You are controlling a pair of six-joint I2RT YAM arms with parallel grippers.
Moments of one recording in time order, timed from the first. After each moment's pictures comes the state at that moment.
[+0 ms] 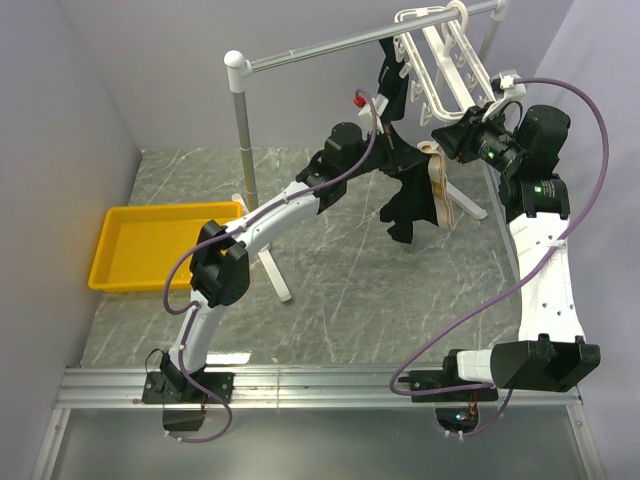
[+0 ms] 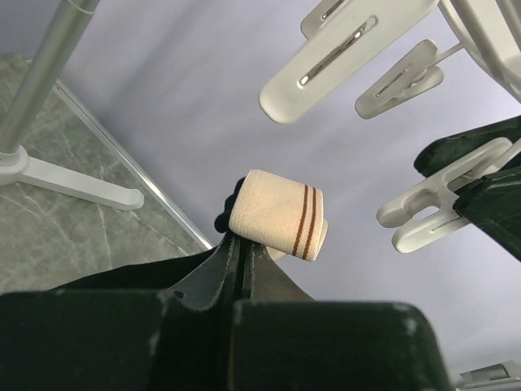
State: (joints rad) left arm -0.78 2.19 2.08 0.21 0.34 -0.83; right arm -0.08 1.30 1.56 -0.38 -0.62 0.10
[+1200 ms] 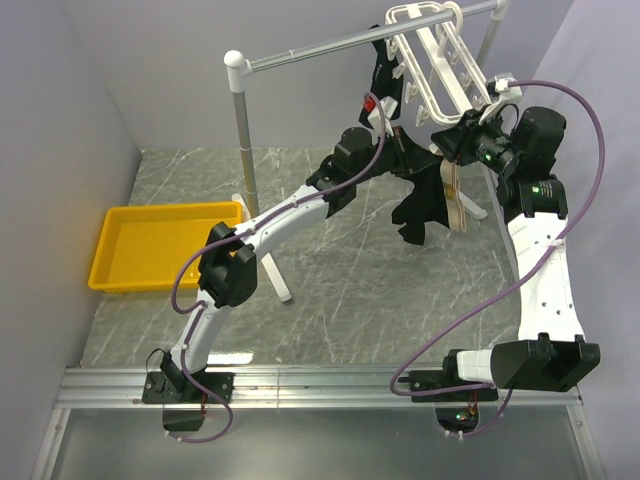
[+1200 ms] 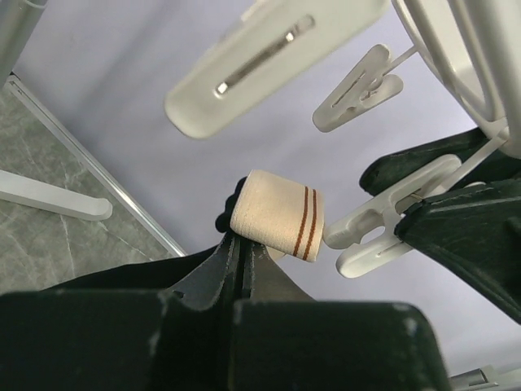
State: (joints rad) left arm -0.82 2.24 2.13 0.24 0.32 -0.88; right arm -0.07 1.31 1.55 -0.40 -0.60 0.07
